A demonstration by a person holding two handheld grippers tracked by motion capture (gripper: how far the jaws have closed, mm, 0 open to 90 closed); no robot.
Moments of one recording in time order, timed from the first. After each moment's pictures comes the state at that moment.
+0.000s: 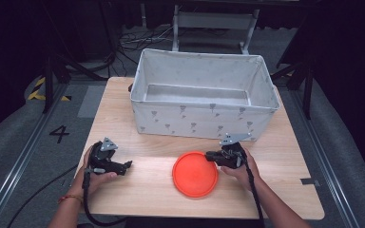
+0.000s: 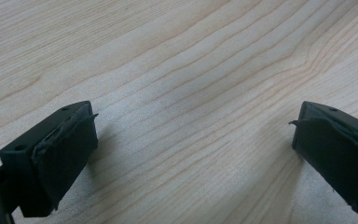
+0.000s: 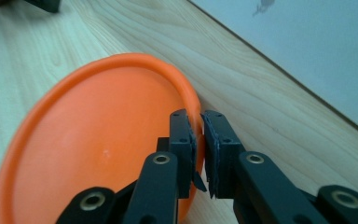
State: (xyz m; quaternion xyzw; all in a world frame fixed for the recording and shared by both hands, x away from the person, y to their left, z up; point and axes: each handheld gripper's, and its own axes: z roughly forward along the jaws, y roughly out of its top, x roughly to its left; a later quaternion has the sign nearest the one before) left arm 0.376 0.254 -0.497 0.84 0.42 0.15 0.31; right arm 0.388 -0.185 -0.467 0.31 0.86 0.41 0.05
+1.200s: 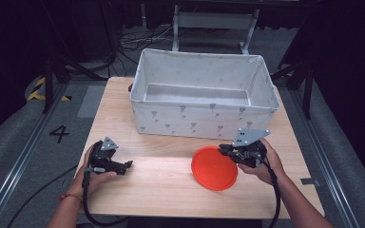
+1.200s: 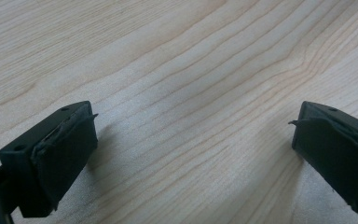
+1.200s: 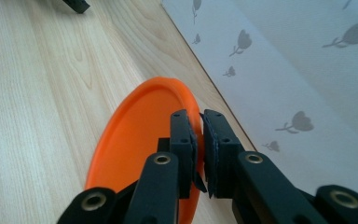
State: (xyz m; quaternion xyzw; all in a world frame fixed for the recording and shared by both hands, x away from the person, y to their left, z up) left arm 0.378 0.253 -0.497 0.84 0.42 0.14 0.31; right arm 0.356 -0.204 -0.378 0.20 0.89 0.37 0.17
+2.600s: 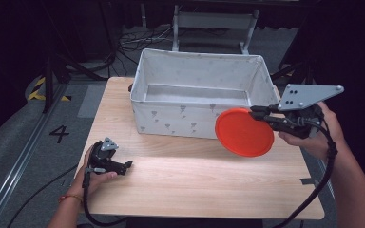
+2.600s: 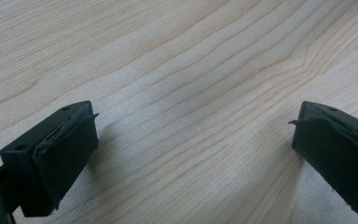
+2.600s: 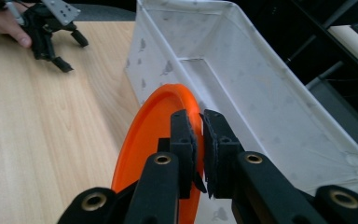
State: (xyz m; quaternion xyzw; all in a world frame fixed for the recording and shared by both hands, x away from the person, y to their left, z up) left arm 0.377 0.252 -0.498 0.84 0.42 0.15 0.31; right arm 0.339 -0.241 -0.205 0.16 0.88 0.37 0.26
